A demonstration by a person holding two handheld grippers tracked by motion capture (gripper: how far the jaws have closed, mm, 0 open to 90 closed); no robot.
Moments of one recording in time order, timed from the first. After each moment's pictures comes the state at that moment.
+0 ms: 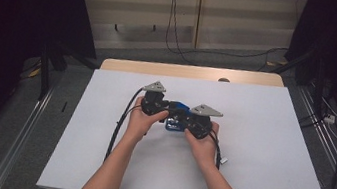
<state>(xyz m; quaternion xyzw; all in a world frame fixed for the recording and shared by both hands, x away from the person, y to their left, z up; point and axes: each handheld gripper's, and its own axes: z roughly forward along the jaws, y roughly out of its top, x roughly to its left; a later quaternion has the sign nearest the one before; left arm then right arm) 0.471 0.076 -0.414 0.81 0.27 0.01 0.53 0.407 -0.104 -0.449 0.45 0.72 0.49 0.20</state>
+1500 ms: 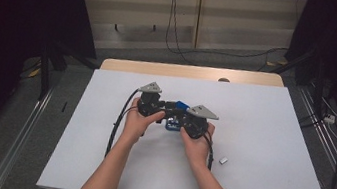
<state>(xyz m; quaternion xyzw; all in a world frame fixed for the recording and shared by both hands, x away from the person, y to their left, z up) 0.467 0.088 -0.413 0.80 0.28 0.01 0.53 0.409 -0.093 -0.458 0.47 0.68 0.50 0.23</state>
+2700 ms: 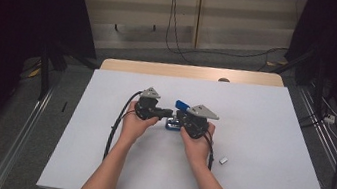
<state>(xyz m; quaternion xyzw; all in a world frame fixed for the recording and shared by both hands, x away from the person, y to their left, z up) 0.469 0.096 -0.436 0.83 0.30 0.05 0.47 0.409 -0.093 -0.457 0.47 0.69 0.50 0.24</state>
